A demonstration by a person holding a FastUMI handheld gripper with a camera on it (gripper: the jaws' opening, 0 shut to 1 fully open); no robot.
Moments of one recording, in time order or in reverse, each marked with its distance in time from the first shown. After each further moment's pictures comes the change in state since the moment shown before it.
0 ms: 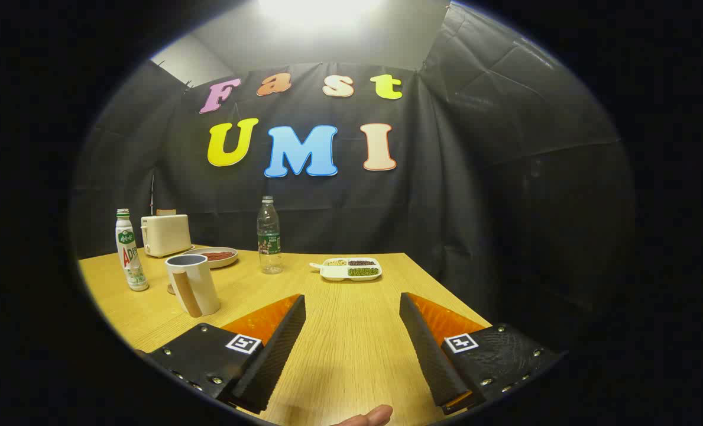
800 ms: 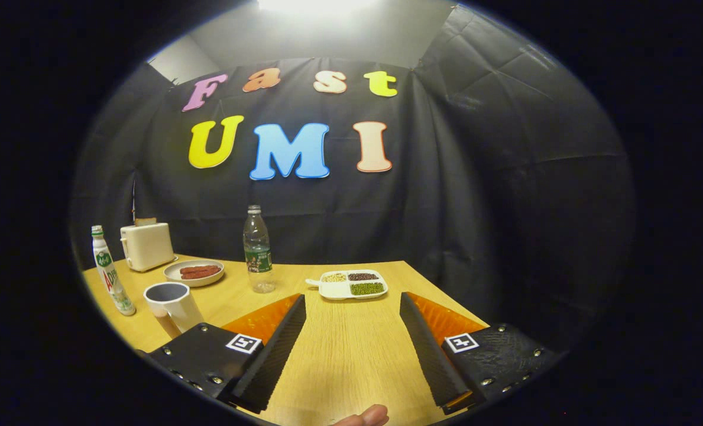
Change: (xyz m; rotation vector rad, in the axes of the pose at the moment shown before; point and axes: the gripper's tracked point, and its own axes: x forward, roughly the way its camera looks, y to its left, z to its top) arm 0.052 0.029 0.047 0.025 -0.012 -0.103
